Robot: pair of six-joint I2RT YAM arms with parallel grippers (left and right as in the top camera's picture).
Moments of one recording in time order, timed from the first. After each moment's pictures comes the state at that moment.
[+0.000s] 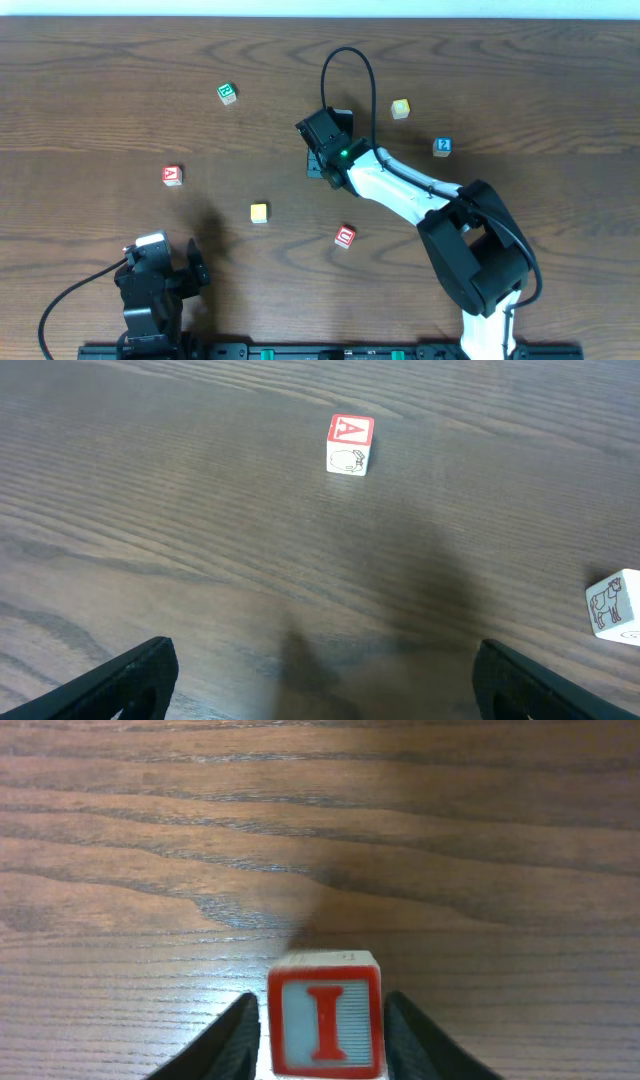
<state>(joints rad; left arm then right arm) 0.08 0.01 0.17 -0.74 -0.14 -0.09 0.66 2.03 1.32 -0.41 0.22 0.68</state>
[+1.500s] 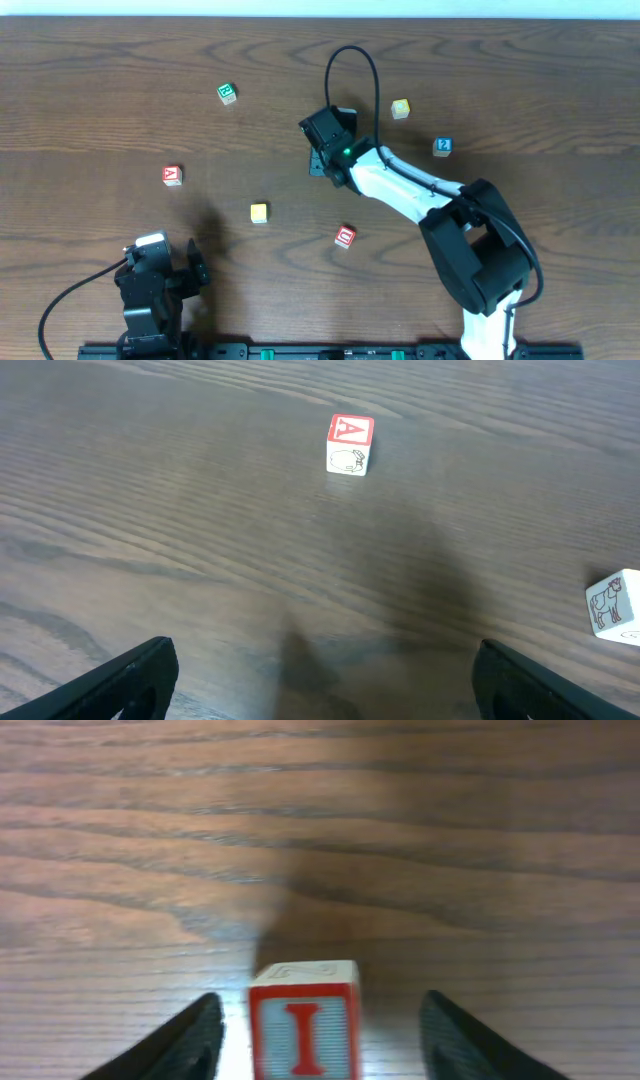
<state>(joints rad) 0.08 0.01 0.17 -0.74 -0.14 -0.09 0.64 2.03 1.32 -0.43 0.23 0.68</state>
